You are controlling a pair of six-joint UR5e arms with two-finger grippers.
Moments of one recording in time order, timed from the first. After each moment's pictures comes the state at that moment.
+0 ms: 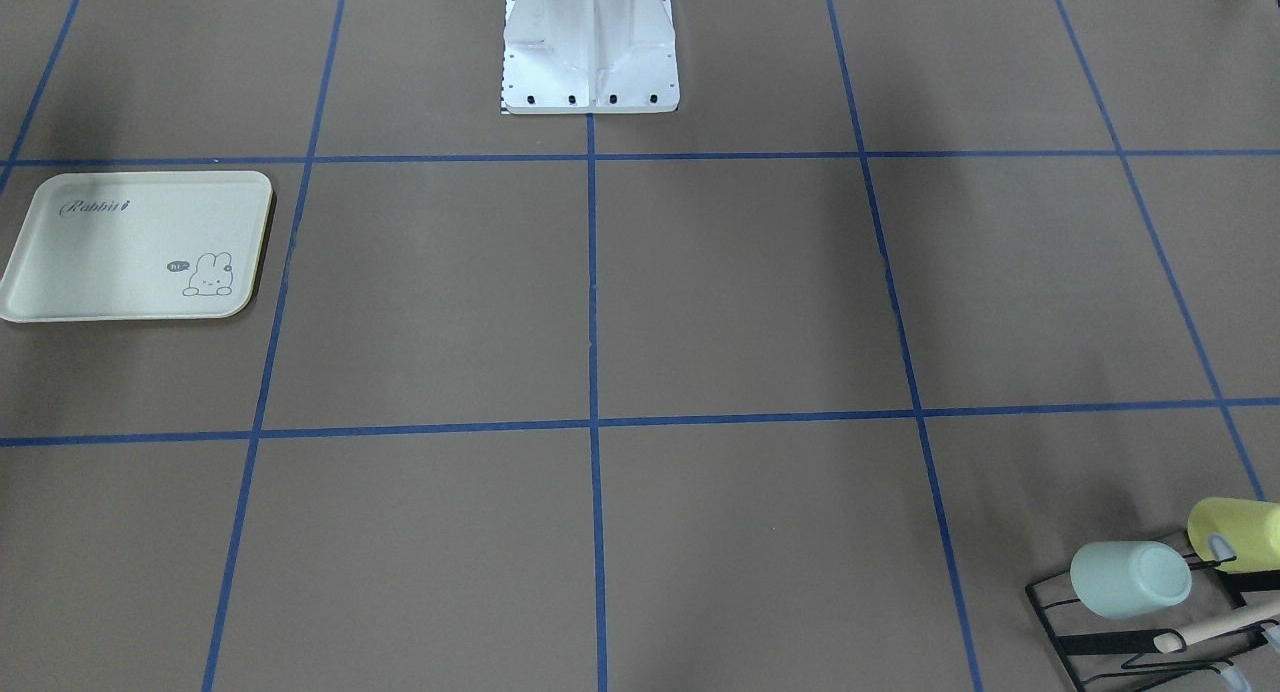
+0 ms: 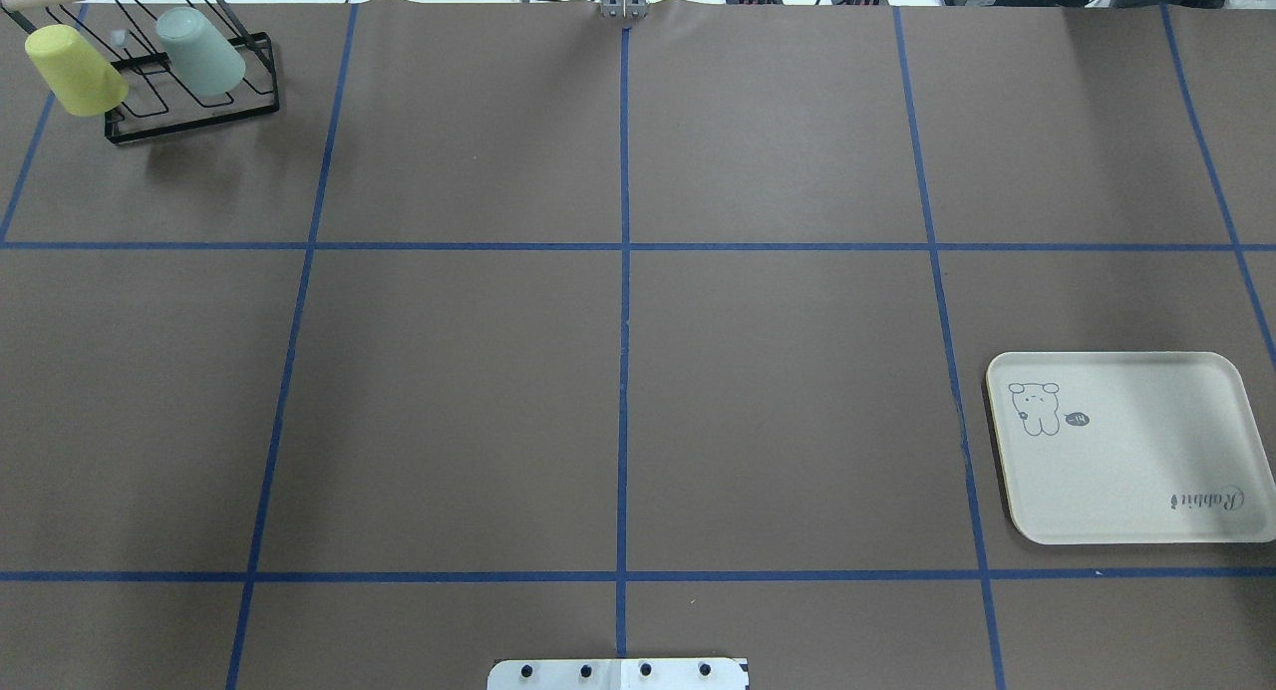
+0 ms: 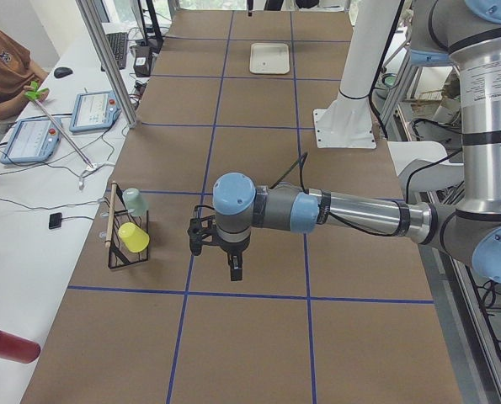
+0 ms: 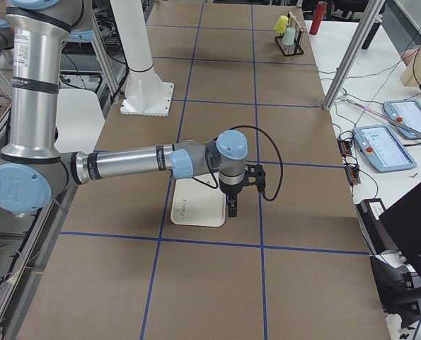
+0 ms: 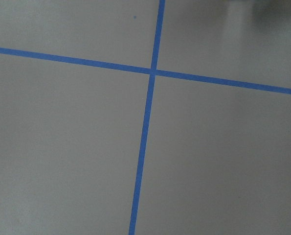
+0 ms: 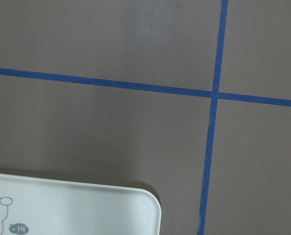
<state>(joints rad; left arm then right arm) -1.56 -1.41 -1.86 -1.55 -2.39 -0.23 1.40 -1.71 1.85 -1.49 2.29 0.19</state>
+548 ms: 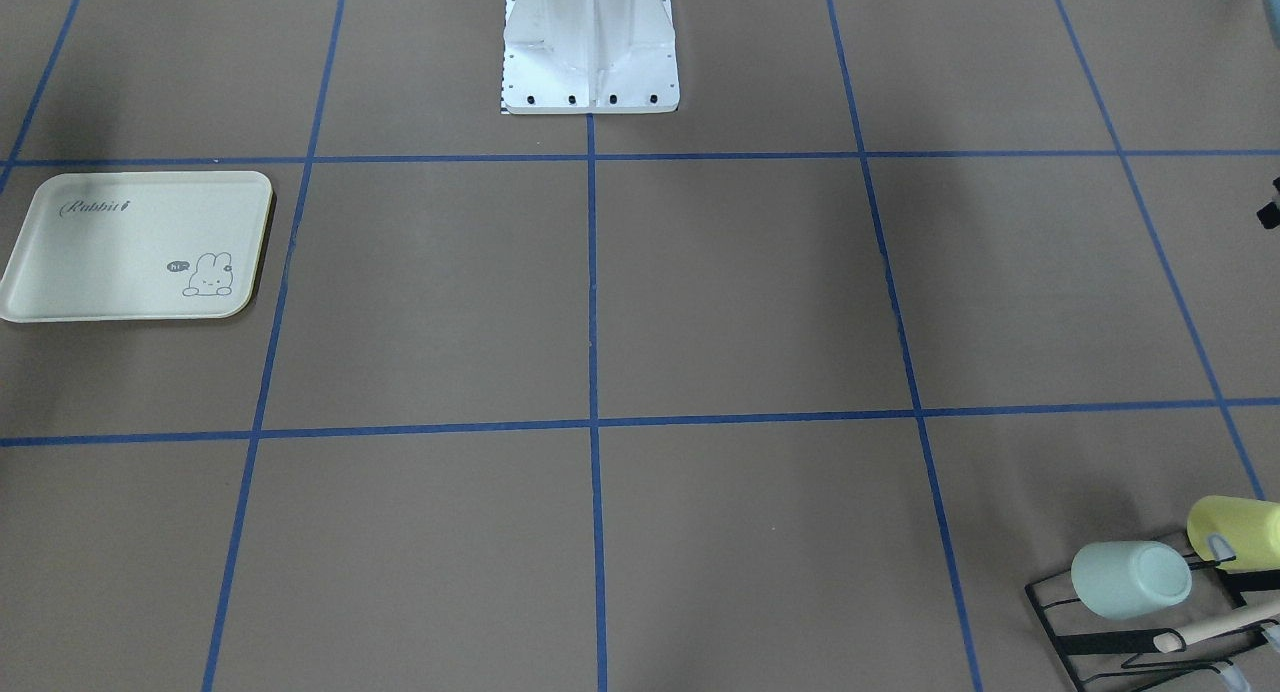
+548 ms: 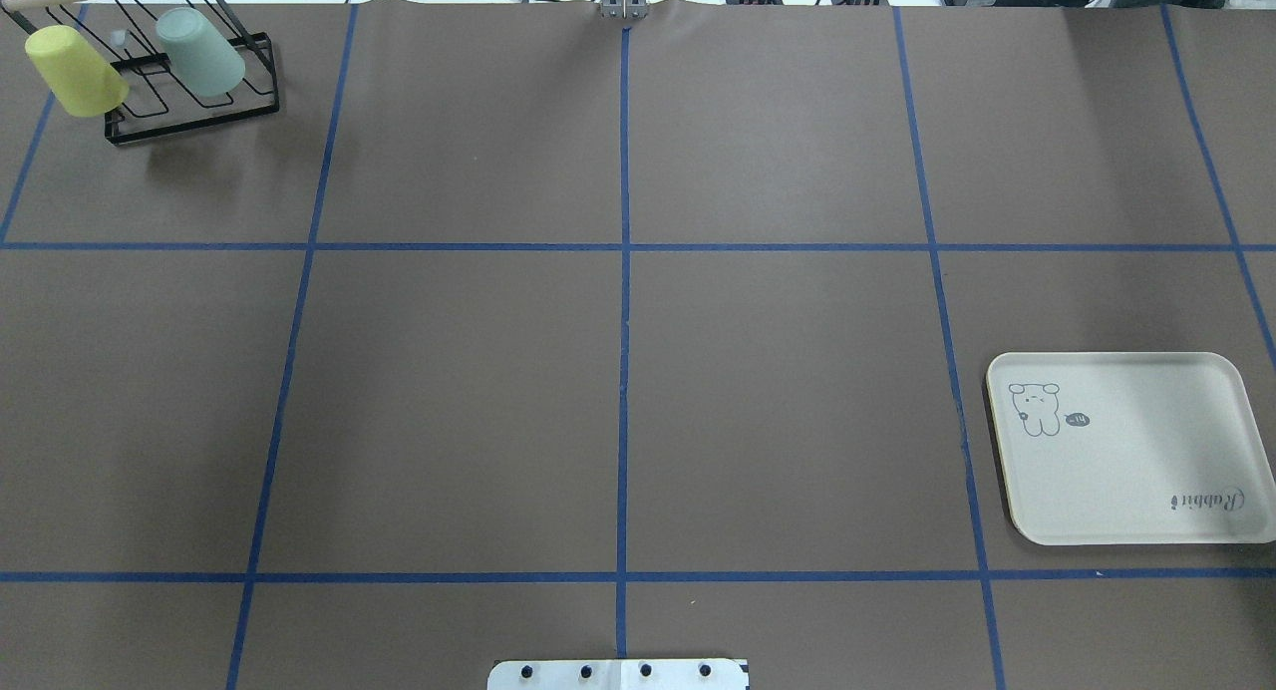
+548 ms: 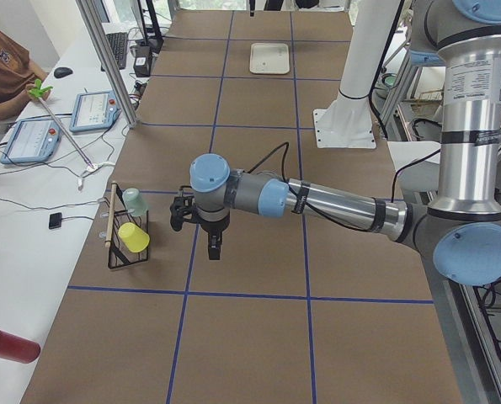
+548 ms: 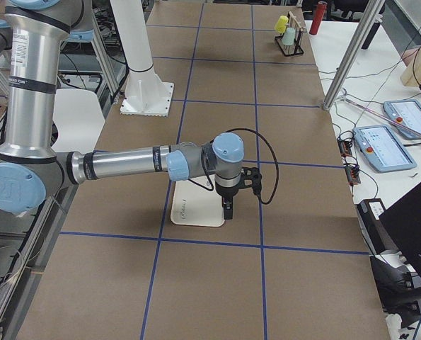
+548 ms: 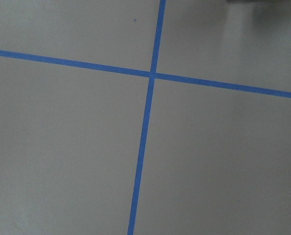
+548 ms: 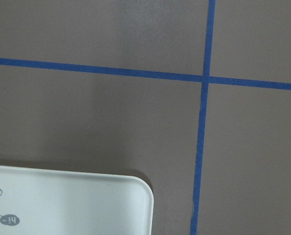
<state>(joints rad) -1.45 -1.59 -1.80 -1.56 -2.38 -0.28 1.40 -1.73 1.86 -1.49 2.29 0.19</state>
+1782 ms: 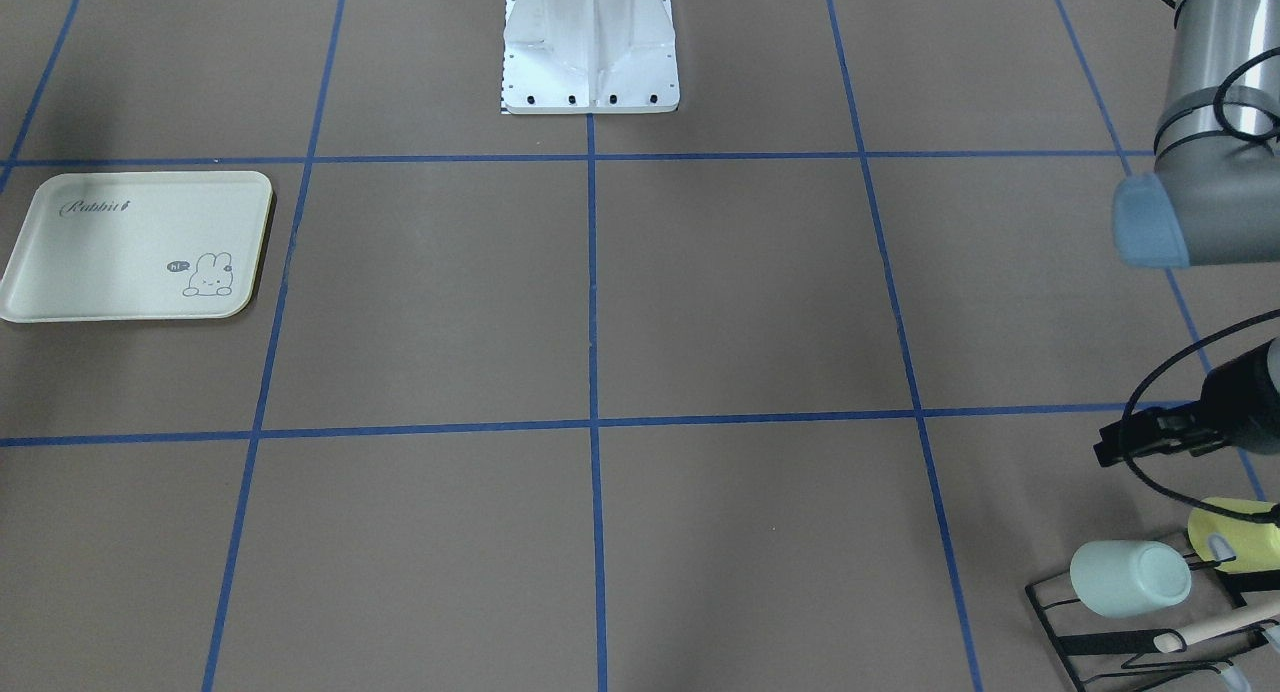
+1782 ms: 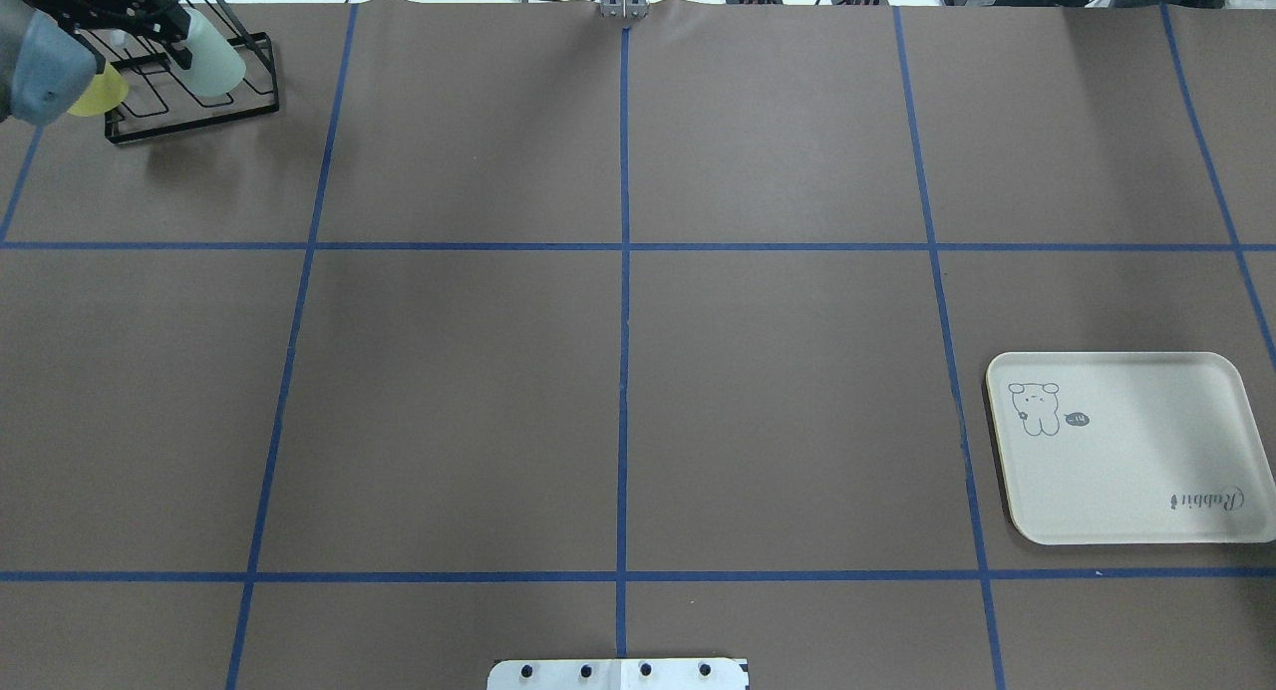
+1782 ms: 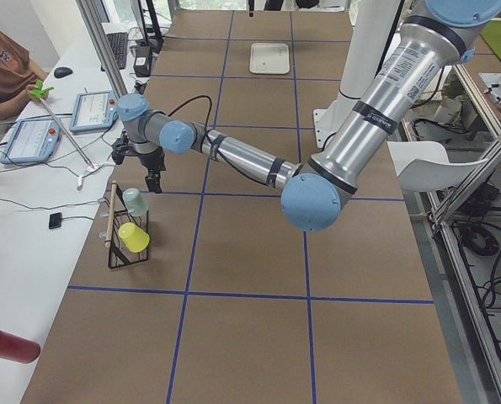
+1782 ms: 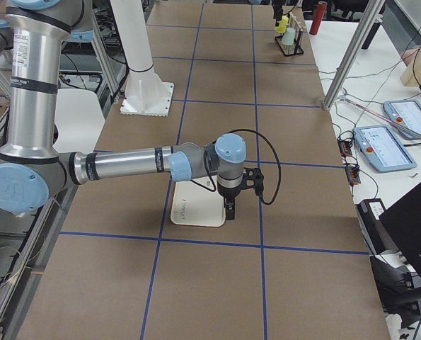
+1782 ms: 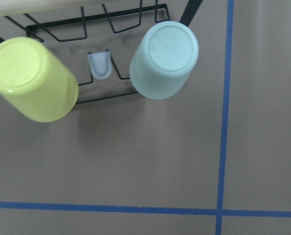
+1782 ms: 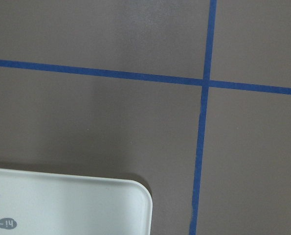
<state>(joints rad) -1.23 -2.21 -1.25 -1.61 -2.28 -0.55 1.40 -1.72 1.84 -1.48 2.29 0.19</state>
